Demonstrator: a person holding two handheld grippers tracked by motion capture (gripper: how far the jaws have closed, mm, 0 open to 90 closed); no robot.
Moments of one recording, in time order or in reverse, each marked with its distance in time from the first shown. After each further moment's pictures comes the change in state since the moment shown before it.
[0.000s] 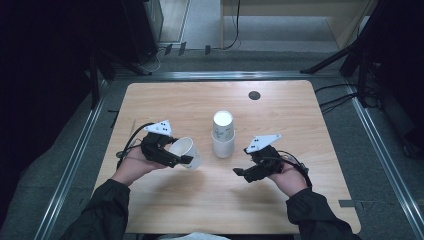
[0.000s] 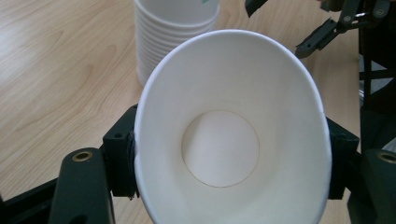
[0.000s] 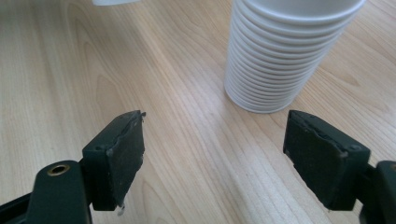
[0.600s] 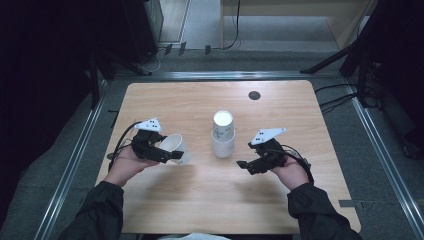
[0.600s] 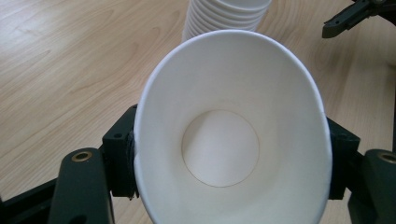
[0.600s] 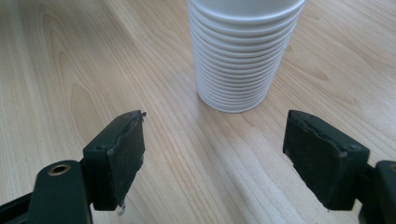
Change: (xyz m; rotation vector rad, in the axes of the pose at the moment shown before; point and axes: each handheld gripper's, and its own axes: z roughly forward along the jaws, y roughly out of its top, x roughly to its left) left arm 0.016 -0.015 -0.015 -0.006 0.088 -0.085; right arm -0.021 0.000 -0.001 -0.016 -0.030 0.047
